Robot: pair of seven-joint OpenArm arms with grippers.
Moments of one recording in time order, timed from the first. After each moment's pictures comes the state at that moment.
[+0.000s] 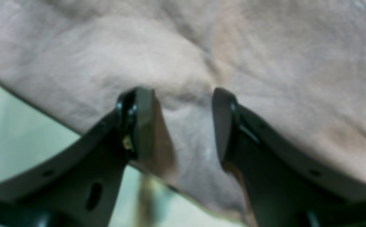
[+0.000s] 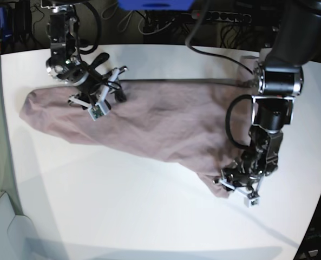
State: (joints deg) left arm -38.9 -9.8 2.6 28.2 -22.0 -8.1 21.7; right arm -13.1 4.1 3.5 89.8 0.6 33.0 -30.7
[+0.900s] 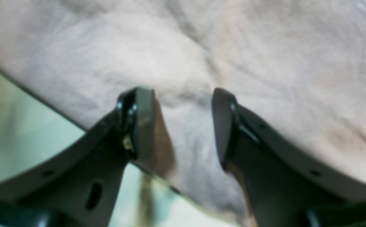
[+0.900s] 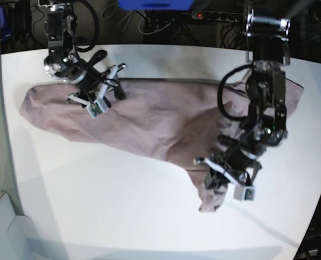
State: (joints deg) left arm -9.4 -9.3 1.9 94.9 -29.1 -8.3 41.4; right arm -13.8 5.3 3.5 89.8 1.9 33.2 -30.3
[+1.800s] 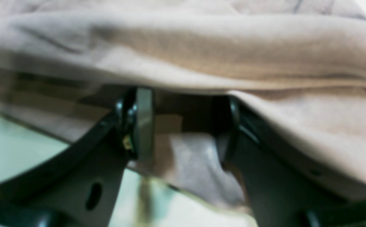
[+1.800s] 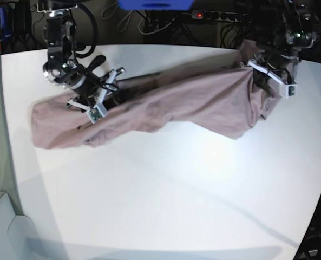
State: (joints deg) left arm 28.1 -10.1 -20.4 108.9 -29.1 -8.9 48.0; right arm -11.5 5.9 3.4 88.4 1.5 33.6 -31.1
